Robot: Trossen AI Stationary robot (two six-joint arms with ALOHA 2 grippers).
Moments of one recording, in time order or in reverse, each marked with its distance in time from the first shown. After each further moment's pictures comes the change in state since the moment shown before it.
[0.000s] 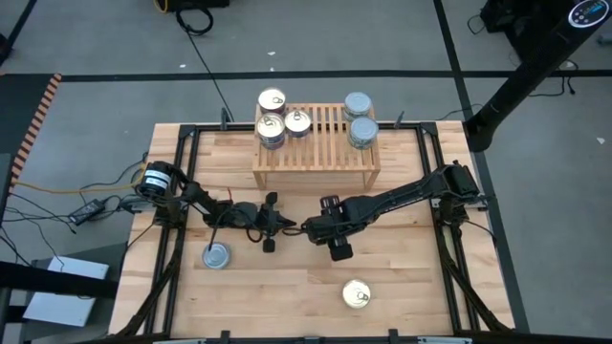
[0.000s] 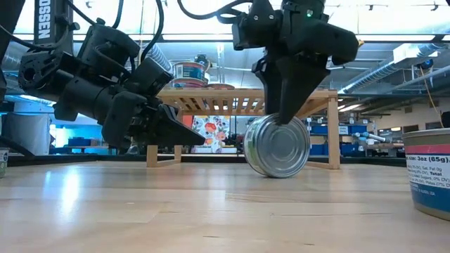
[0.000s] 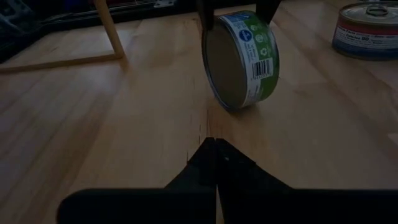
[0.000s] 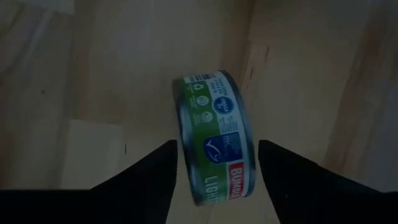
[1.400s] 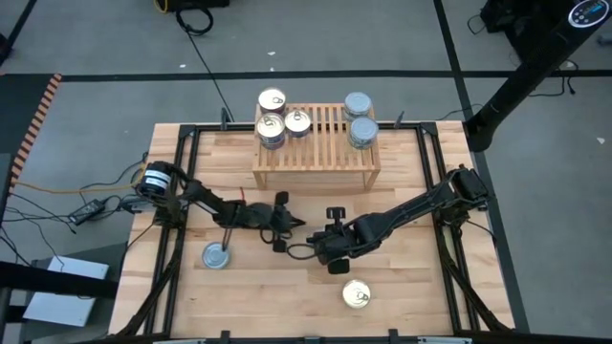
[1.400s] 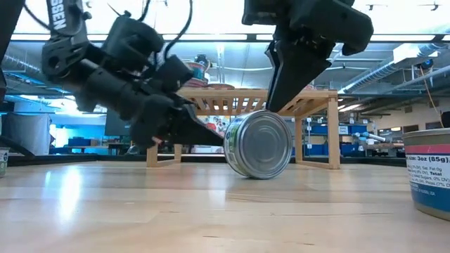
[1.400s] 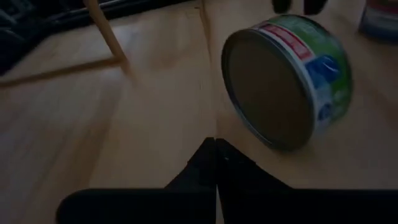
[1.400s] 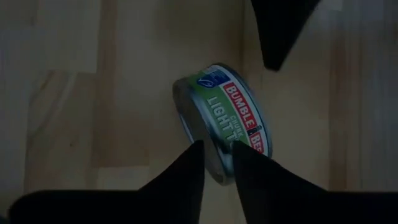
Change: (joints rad) left arm 0.000 -0.001 0.164 -0.244 -0.040 0.072; right arm 0.136 -0.050 -0.089 0.162 0.185 0.232
